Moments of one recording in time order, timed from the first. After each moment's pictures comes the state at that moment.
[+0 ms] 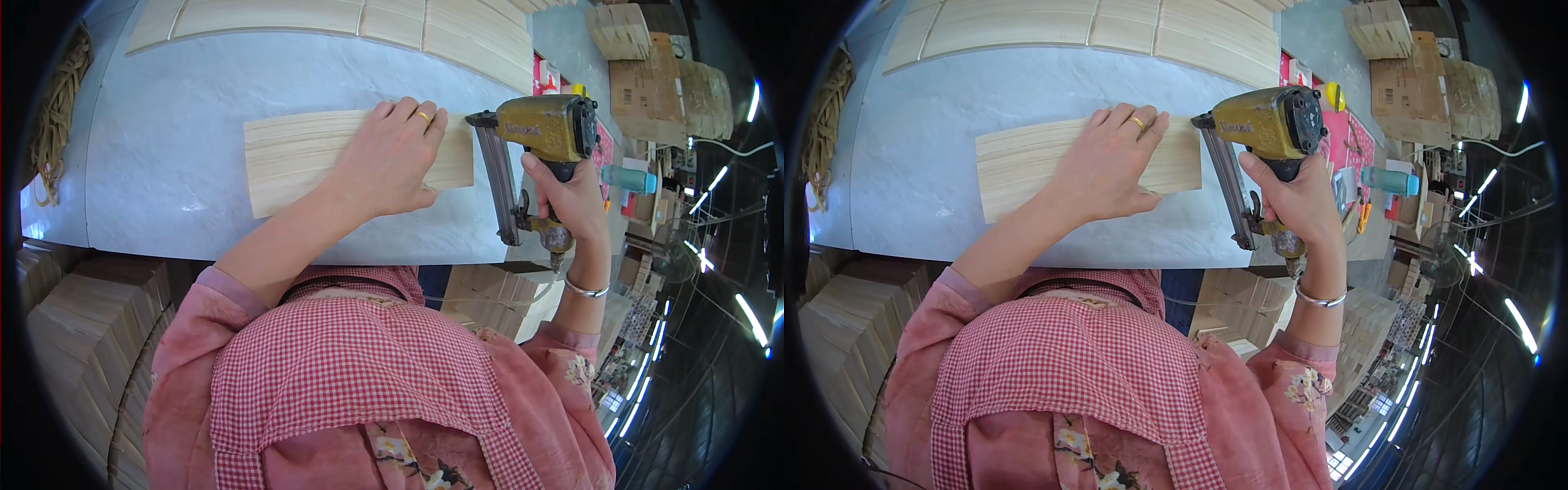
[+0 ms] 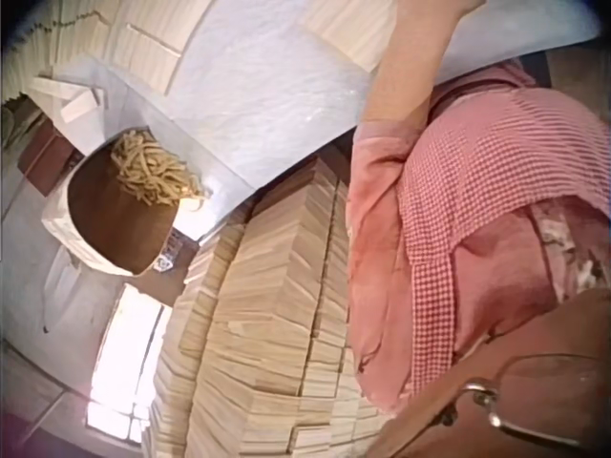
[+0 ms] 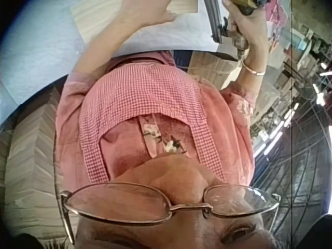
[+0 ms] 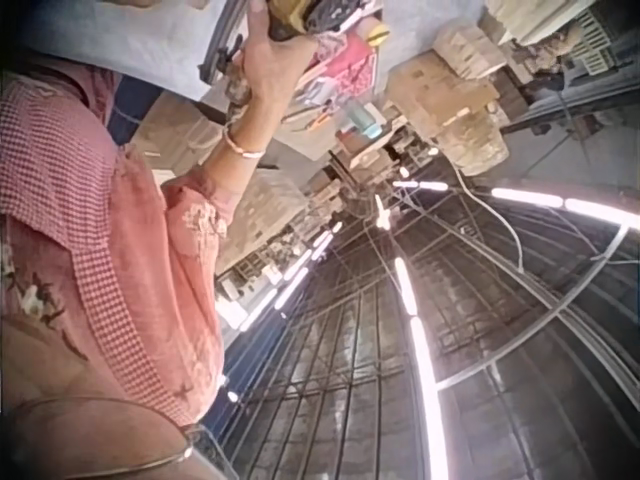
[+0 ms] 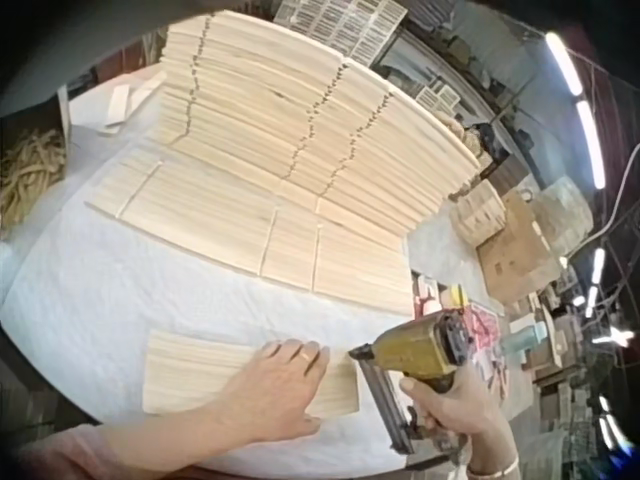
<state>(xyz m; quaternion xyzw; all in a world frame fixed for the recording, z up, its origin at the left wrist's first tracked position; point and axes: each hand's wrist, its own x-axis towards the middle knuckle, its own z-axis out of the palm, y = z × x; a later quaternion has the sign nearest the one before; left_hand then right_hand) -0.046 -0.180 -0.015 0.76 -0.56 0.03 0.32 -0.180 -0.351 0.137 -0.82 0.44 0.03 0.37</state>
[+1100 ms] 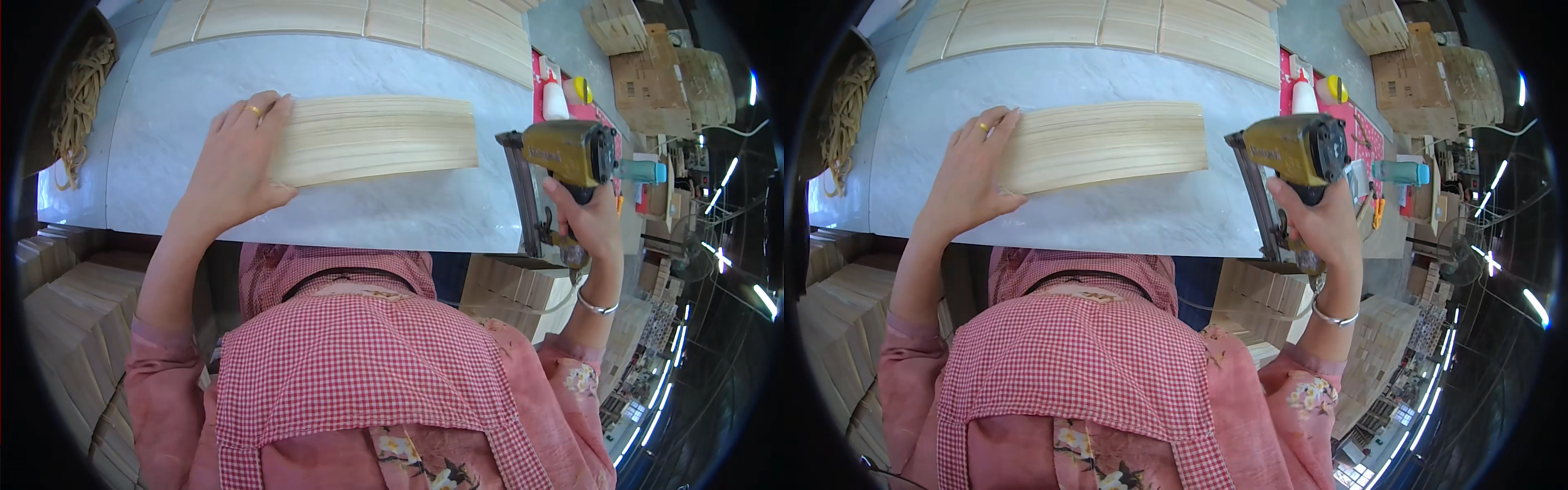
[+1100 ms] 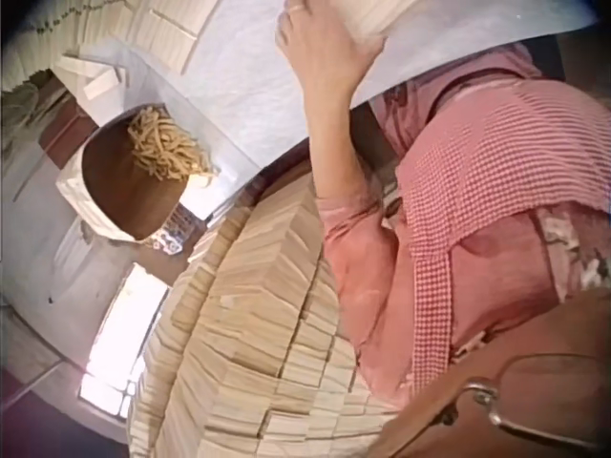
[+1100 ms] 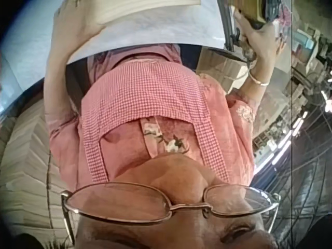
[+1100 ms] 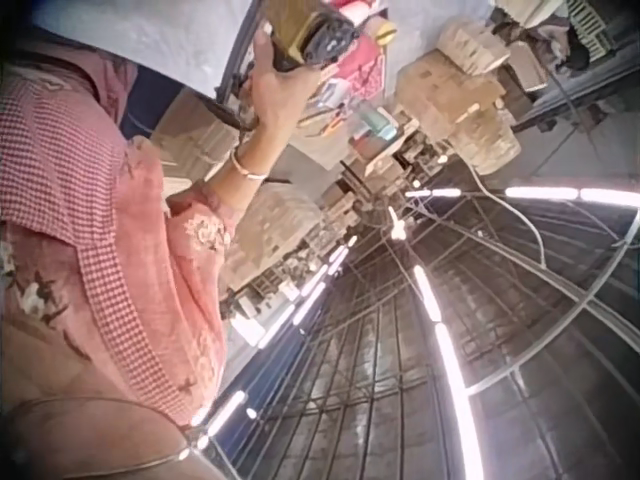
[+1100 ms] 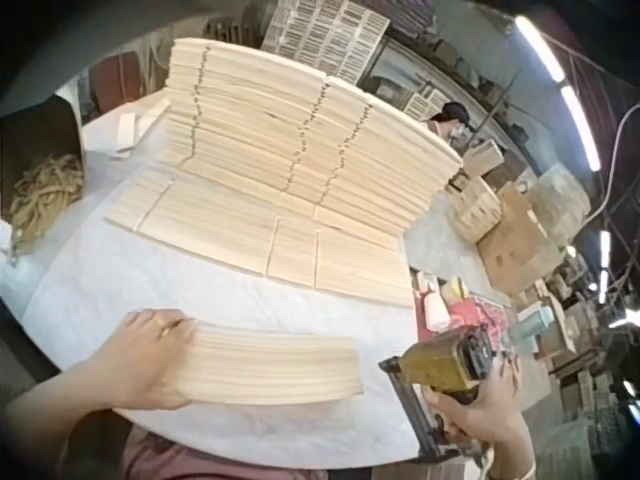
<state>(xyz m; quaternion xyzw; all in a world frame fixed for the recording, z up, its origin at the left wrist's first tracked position) -0.004 -0.032 0.018 0.85 -0.49 -0.04 0.20 -0.243 -0.336 0.151 -0.82 0.45 0.01 0.35</state>
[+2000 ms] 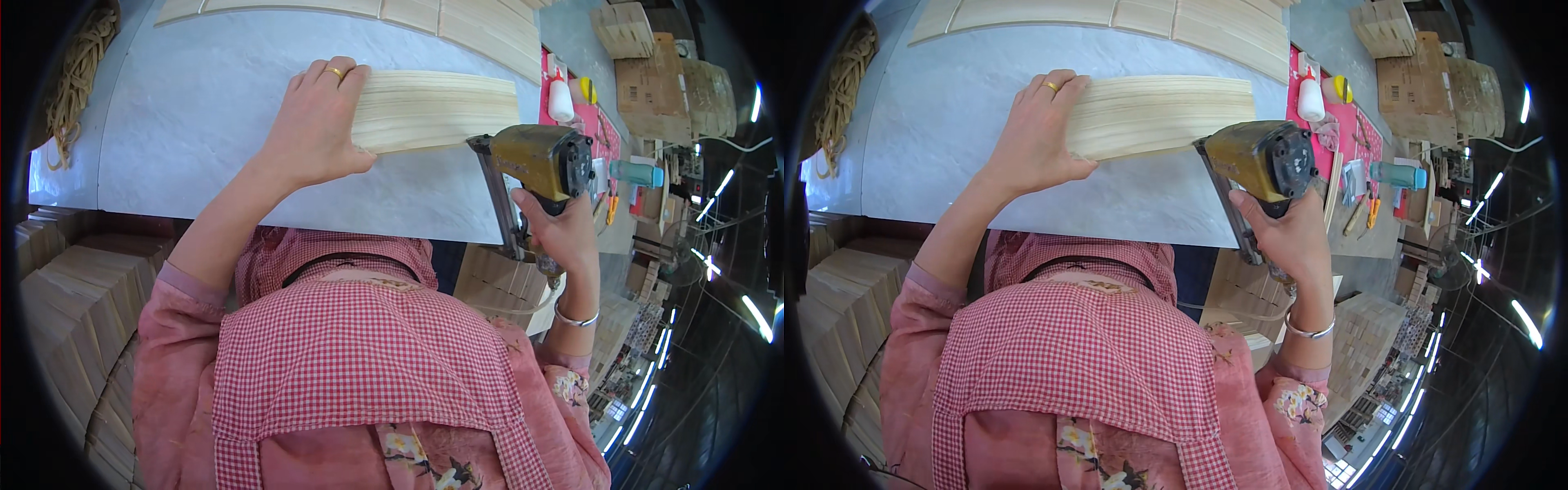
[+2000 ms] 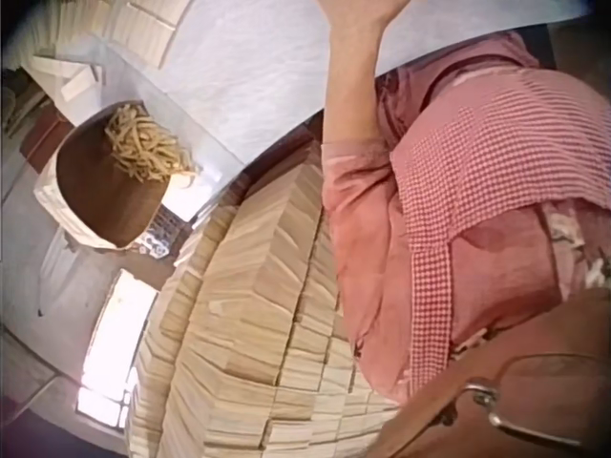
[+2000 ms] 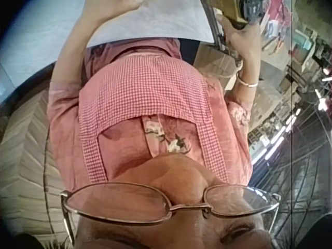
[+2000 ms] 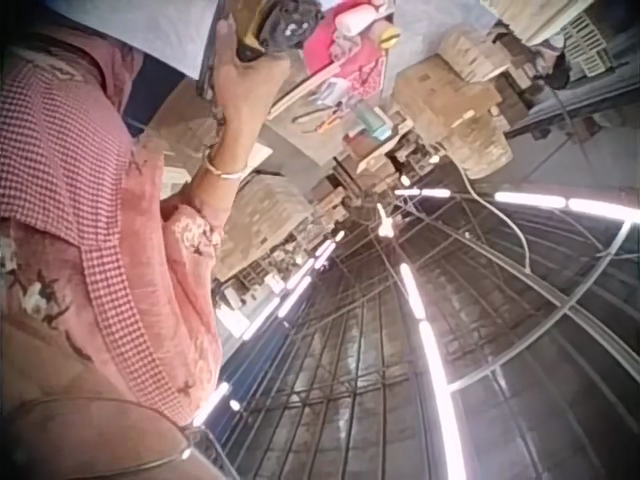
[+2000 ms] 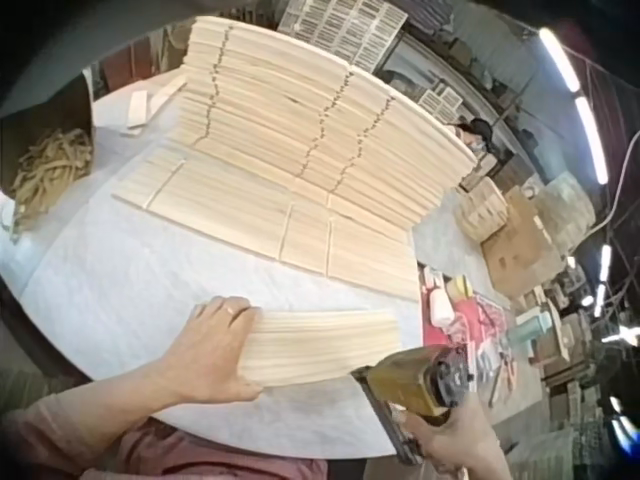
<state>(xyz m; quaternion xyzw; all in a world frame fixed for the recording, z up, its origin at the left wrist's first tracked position) -0.018 -0.087 -0.020 0.81 -0.48 0.02 0.34 -0.234 -0.286 0.135 -0.85 0.40 0.01 0.35</state>
